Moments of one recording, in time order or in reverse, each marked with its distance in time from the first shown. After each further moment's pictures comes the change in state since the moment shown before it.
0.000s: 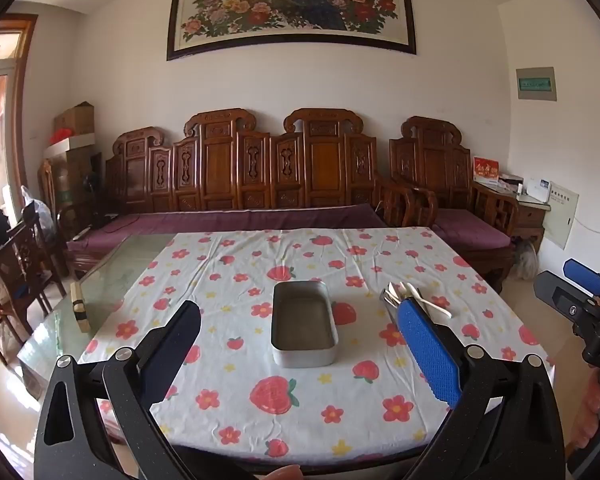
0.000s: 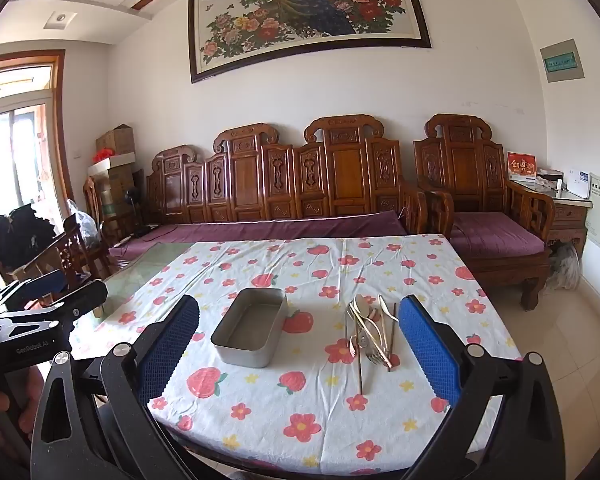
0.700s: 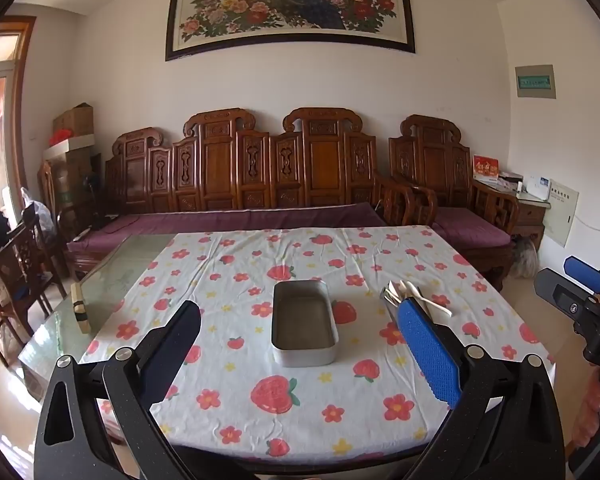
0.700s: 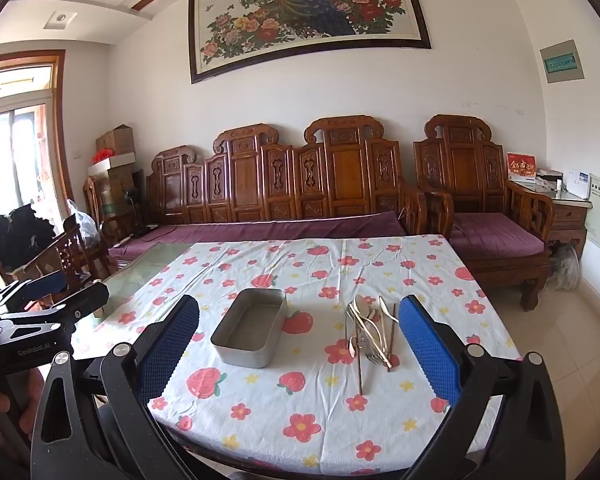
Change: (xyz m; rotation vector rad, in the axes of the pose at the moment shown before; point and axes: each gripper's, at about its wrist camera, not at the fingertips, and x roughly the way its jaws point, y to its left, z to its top) left arm 0.000 0.000 0.000 0.005 0.003 0.004; right arm -0.001 0.000 0.001 0.001 -0.002 0.001
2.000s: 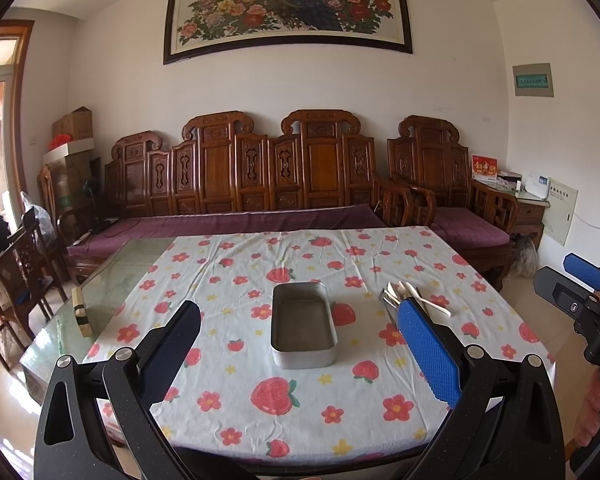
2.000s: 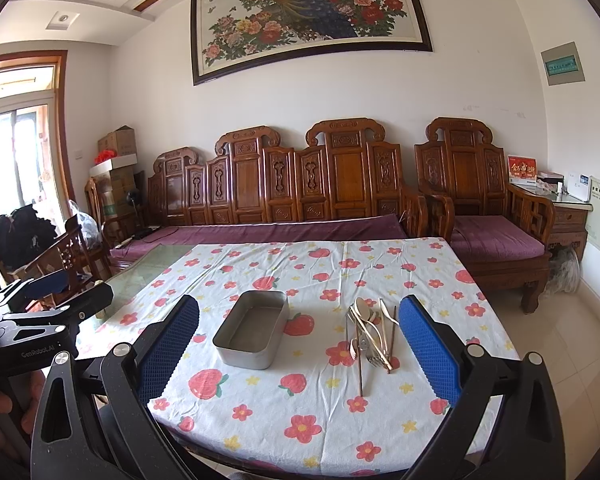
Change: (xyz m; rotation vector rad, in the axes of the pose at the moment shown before) left arm -0.004 -0.001 0.005 0.006 -0.002 0.001; right arm -0.001 0.001 0.000 -0.001 -0.002 0.000
